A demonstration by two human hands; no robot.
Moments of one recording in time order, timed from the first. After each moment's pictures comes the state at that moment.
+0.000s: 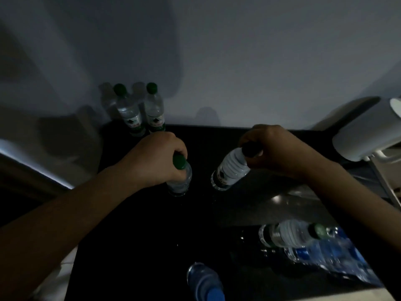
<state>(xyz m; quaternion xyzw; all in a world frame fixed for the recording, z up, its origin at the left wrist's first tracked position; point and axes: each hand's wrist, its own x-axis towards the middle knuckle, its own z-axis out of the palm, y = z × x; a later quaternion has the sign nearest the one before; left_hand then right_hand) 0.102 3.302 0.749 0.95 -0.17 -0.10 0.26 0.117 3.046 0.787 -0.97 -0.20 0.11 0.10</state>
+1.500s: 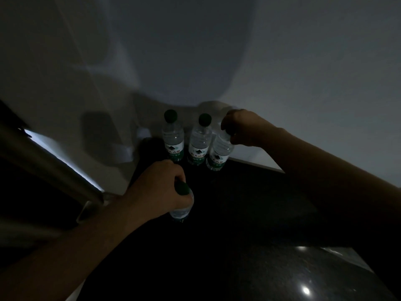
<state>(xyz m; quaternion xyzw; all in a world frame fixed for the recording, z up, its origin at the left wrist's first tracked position) 0.163 3.380 0.685 0.94 0.02 -0.05 0.34 0.355 3.199 0.705 -0.93 -0.35 0.11 -0.01</state>
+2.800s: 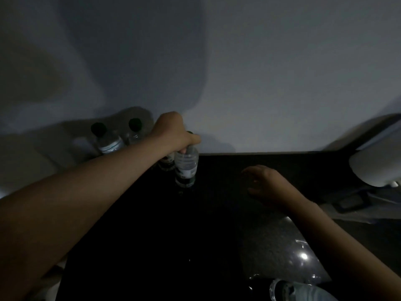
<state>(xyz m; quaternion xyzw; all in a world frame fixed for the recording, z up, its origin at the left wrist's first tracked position) 0.286 3.237 0.724 0.95 0.01 -0.07 0.30 0.212 2.986 0.672 -0.96 -0.08 0.19 0.17</state>
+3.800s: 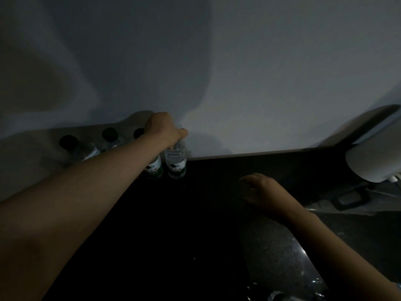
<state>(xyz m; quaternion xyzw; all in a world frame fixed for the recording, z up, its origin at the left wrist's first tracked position) 0.349 3.207 0.689 0.97 0.04 -0.05 0.23 0.220 2.948 0.639 -0.96 -0.07 0.19 0.21</state>
